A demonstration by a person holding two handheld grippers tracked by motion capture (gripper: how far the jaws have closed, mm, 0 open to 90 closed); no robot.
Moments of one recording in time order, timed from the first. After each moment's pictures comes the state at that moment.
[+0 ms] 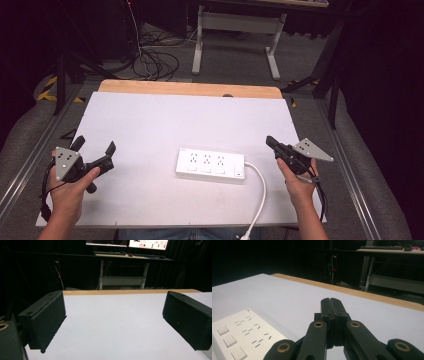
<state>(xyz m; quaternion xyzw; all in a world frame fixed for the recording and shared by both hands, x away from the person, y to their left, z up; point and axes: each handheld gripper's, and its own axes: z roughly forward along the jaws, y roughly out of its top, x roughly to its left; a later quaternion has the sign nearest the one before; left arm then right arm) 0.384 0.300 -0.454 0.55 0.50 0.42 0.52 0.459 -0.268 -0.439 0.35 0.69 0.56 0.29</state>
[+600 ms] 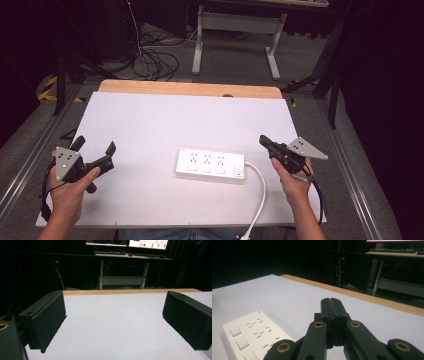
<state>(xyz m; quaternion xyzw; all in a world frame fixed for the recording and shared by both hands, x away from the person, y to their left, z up) 0.384 0.301 -0.454 0.56 0.50 0.42 0.52 0.460 -0.252 -0.434 0.32 0.70 0.58 0.28</state>
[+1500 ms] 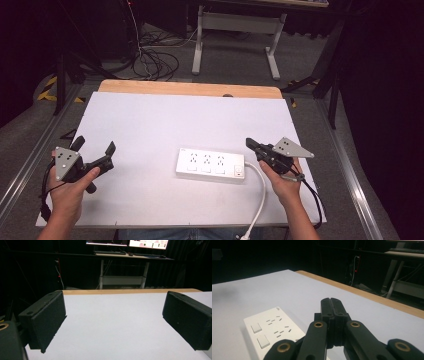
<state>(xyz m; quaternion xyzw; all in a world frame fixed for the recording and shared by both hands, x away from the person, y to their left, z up) 0.384 0.301 -0.454 0.56 0.50 0.42 0.52 0.457 -0.219 -0.432 0.27 0.73 0.57 0.25</state>
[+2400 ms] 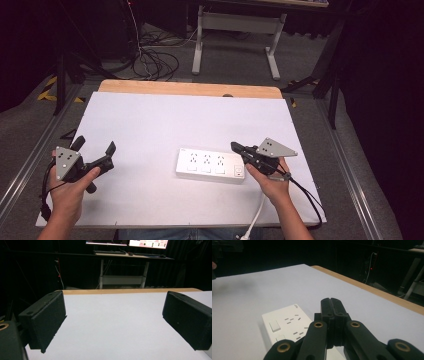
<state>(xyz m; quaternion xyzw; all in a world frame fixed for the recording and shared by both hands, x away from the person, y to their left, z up) 0.385 0.301 -0.454 0.56 0.50 0.42 0.52 0.456 -0.185 -0.434 0.24 0.76 0.57 0.22</state>
